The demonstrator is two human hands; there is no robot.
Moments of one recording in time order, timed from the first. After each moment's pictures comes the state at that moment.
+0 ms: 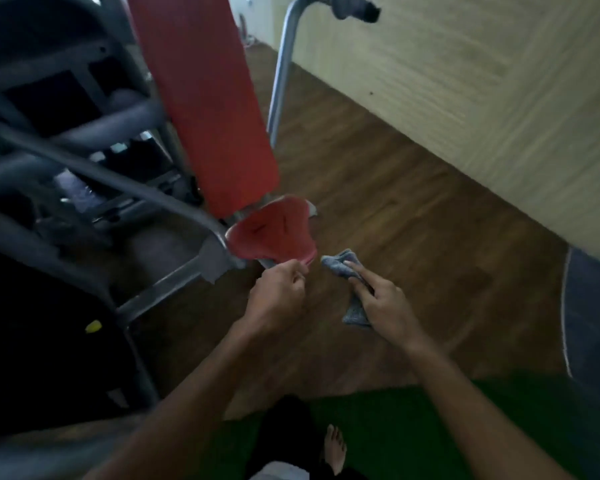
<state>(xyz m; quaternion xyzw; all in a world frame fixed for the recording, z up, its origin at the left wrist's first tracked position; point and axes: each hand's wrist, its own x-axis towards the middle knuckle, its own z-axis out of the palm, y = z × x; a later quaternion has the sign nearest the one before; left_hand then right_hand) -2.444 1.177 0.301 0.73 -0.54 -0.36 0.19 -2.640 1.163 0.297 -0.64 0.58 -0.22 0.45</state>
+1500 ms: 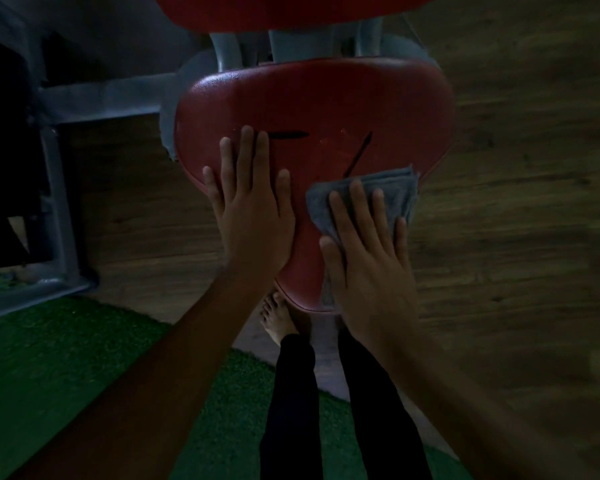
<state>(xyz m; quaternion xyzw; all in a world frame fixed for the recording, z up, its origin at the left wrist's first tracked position) -2.363 0.896 -0.138 0.93 -0.30 -0.11 0.19 -2.513 0.840 -0.110 -0.90 0.36 0.04 0.24</state>
